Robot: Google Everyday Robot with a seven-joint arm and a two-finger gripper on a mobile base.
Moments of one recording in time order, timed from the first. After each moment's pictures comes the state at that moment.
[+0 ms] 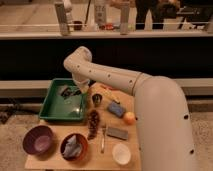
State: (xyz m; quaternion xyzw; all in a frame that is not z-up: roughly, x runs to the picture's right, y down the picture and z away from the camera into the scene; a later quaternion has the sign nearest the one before) arm -0.131 -0.015 0.833 -0.20 -0.11 -0.27 0.93
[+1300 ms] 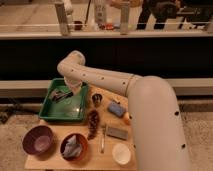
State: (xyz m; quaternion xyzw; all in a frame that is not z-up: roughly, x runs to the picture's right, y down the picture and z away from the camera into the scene) arm -0.183 -0.007 0.842 -0.17 -0.16 -0.34 0.91
